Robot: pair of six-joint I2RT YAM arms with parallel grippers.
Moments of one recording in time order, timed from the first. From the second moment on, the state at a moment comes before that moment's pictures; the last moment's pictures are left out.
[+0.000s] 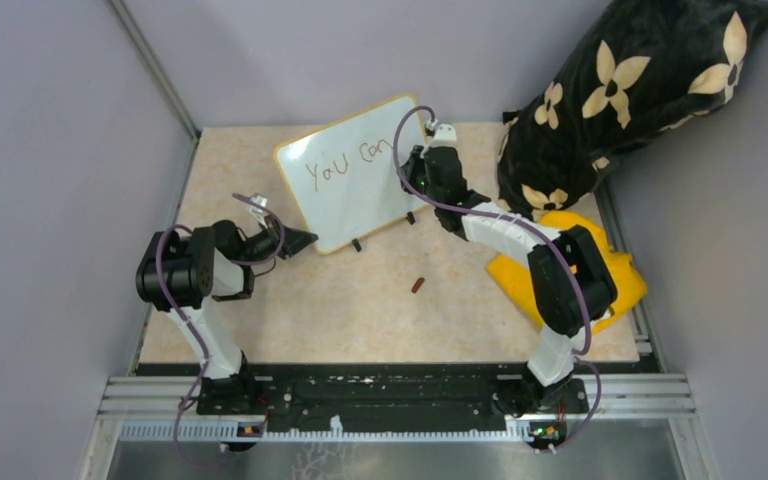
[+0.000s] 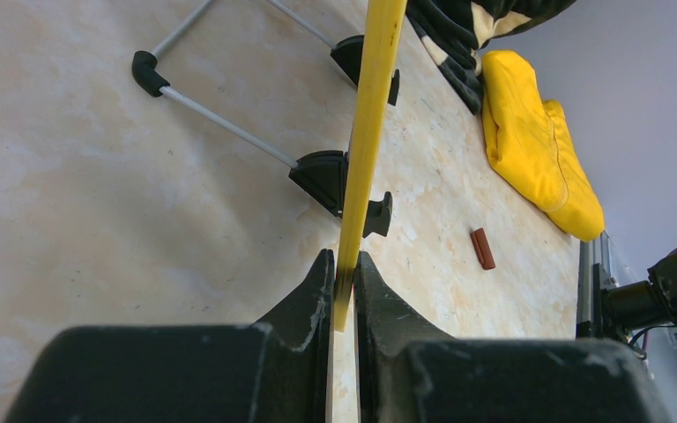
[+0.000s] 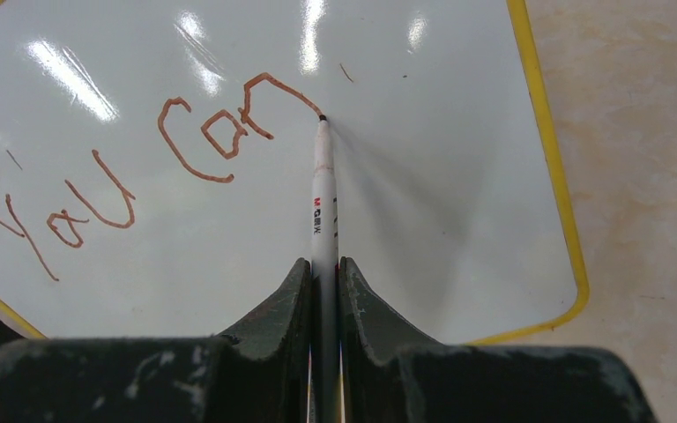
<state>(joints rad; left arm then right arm) 0.08 1.90 0.48 1.29 1.00 -0.59 0.55 1.74 1.18 0.28 0.13 0.45</state>
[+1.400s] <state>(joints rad) 0.09 1.23 0.29 0.80 0.62 -0.55 0.55 1.13 0.86 0.16 0.10 0.56</state>
